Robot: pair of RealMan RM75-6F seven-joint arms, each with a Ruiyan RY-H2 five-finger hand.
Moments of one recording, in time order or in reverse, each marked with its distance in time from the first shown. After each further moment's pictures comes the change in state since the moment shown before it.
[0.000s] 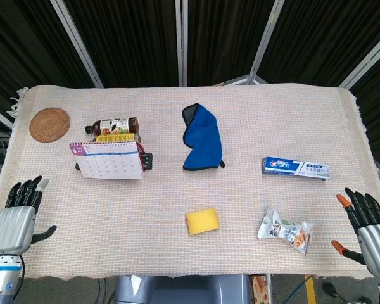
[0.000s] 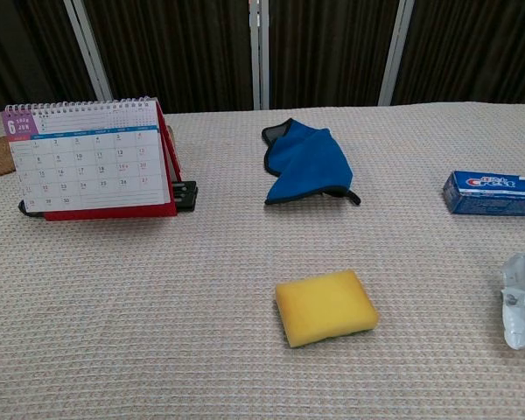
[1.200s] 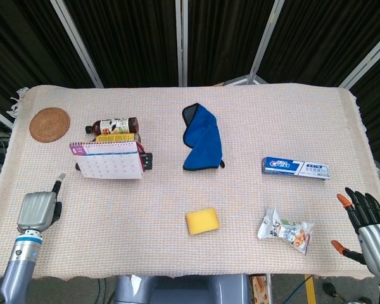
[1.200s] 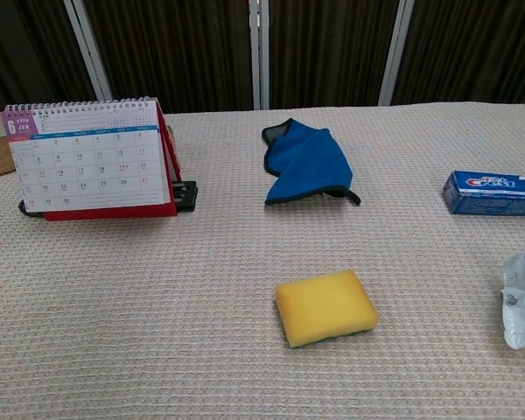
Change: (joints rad) left arm -0.154 -0.141 -0.132 0.210 -0.342 -0.286 0.164; right arm 0.001 0.008 0.001 -0.005 0.003 -0.001 0.015
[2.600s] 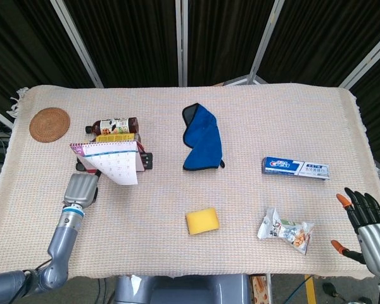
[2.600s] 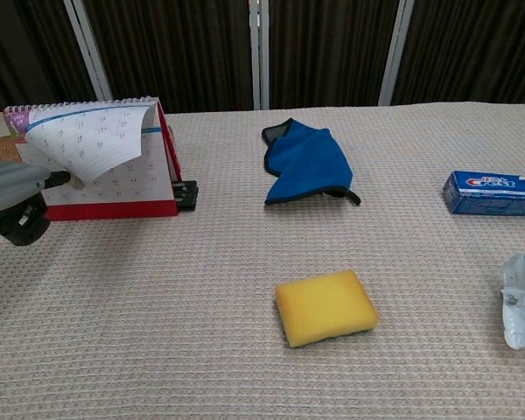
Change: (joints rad) left arm -0.293 -0.215 -0.058 0.166 -0.270 -0.117 0.203; right arm 0.002 -0.005 -0.001 0.007 0.001 -0.007 0.002
